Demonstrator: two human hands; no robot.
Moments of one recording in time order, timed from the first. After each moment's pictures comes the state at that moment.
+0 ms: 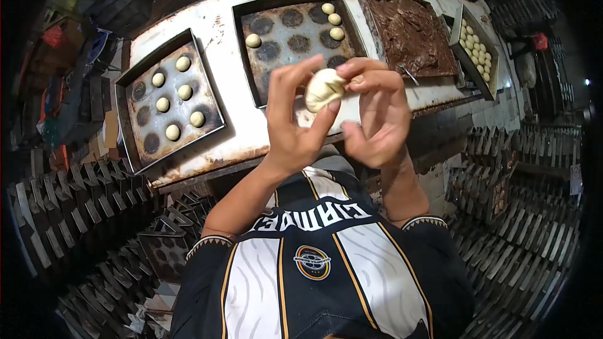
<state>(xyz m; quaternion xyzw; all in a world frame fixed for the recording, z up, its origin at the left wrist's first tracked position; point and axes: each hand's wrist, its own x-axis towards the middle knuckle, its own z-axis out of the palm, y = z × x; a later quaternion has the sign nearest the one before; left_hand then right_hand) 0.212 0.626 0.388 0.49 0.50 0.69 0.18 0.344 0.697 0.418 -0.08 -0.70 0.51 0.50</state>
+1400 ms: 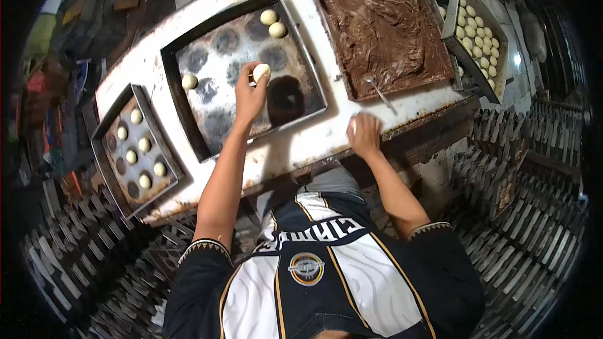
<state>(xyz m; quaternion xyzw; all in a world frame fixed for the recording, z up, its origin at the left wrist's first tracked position) 0.228 0.883 0.144 0.42 0.69 0.51 0.30 0.588 0.866 0.081 -0.50 -0.85 0.12 0.16</state>
